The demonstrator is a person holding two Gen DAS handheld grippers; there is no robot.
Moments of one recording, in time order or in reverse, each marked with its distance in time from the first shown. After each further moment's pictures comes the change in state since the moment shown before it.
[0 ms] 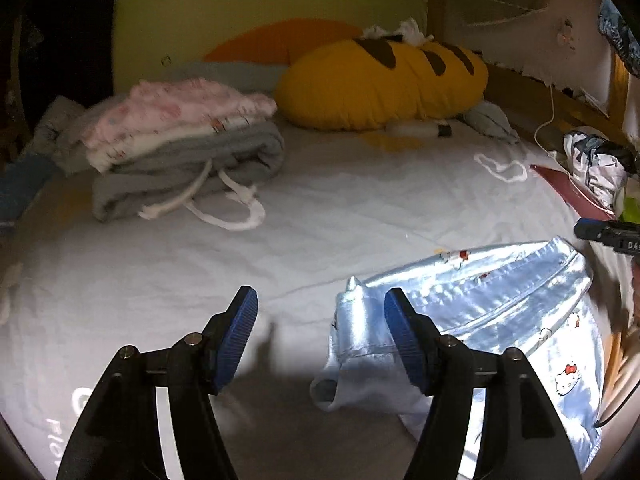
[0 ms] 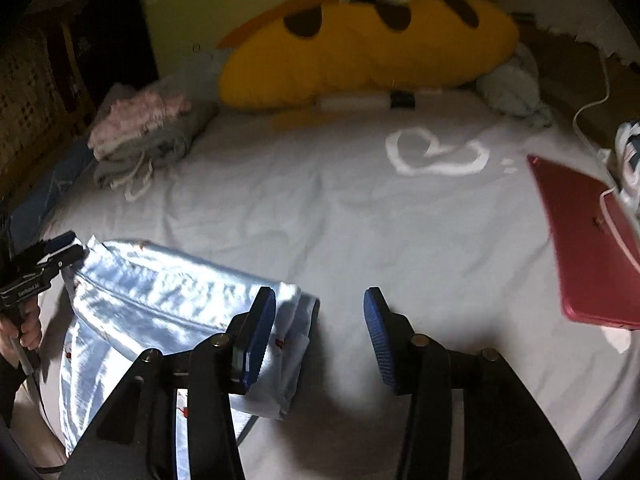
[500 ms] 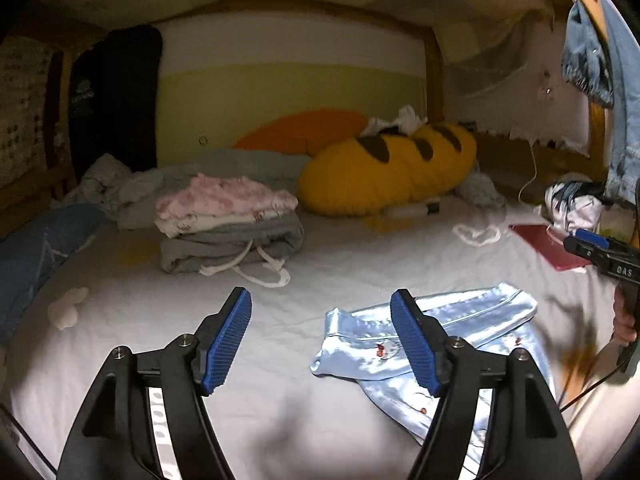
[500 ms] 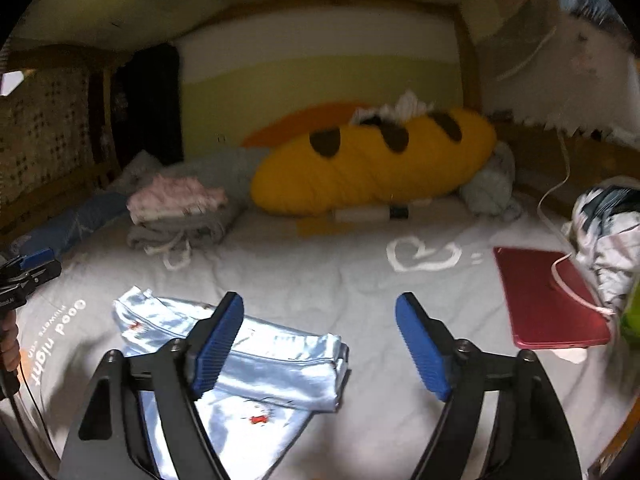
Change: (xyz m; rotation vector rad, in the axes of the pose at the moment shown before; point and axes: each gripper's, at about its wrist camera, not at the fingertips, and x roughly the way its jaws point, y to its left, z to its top) left arm -0.139 -0.020 -0.018 -0.012 -0.292 0.068; right arm -0.117 0.052 -0.034 -0.053 -0.395 -0.032
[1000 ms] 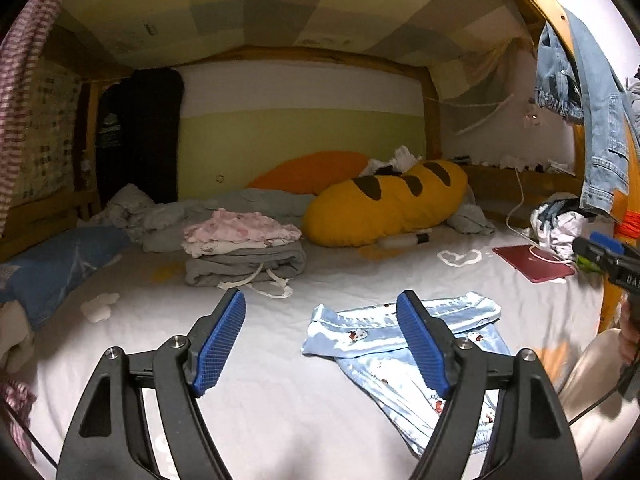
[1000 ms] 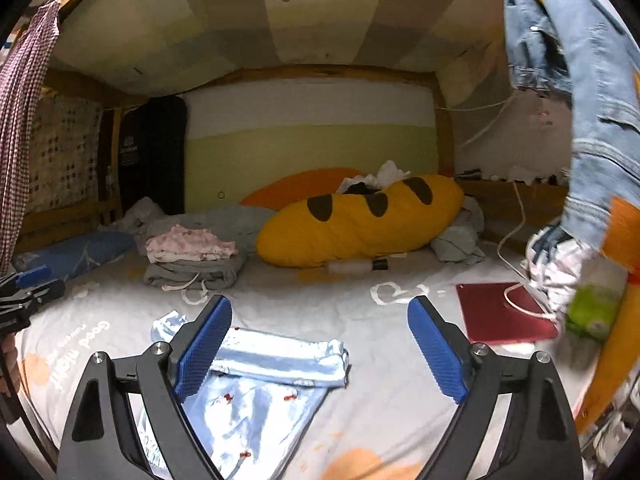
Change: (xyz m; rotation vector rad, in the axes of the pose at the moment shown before) left arm -0.093 -0.033 -0.032 -0.008 -0.146 0.057; right arm -0.121 0.034 -0.034 -0.002 -0.193 -0.083
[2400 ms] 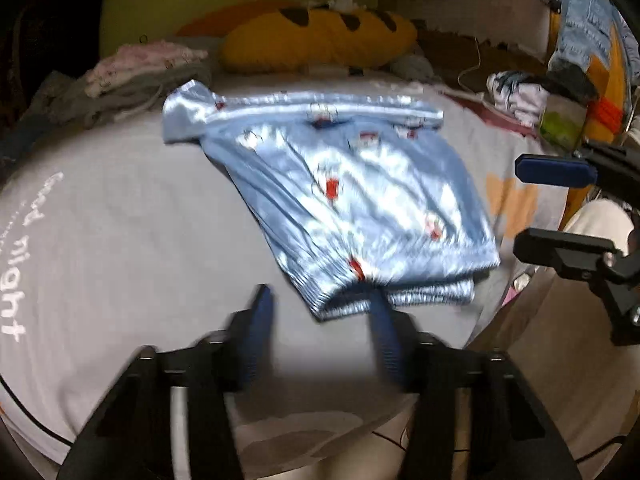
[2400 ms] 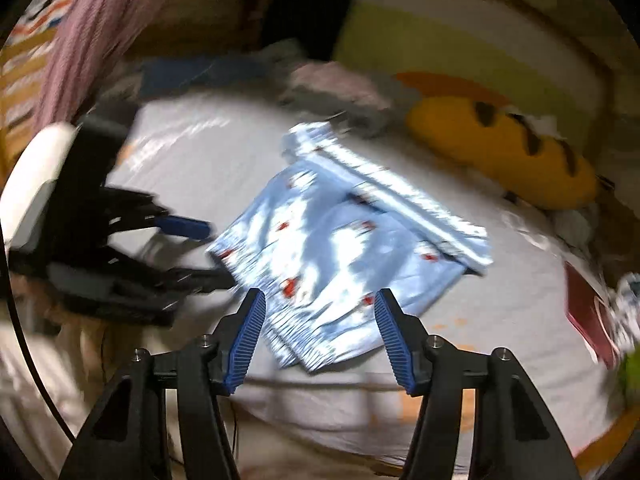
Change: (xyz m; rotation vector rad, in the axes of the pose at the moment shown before) left arm 0.050 -0.089 -0.135 0.011 0.525 -0.217; right arm 0.018 0.087 -0.105 -0.547 0.467 0.436
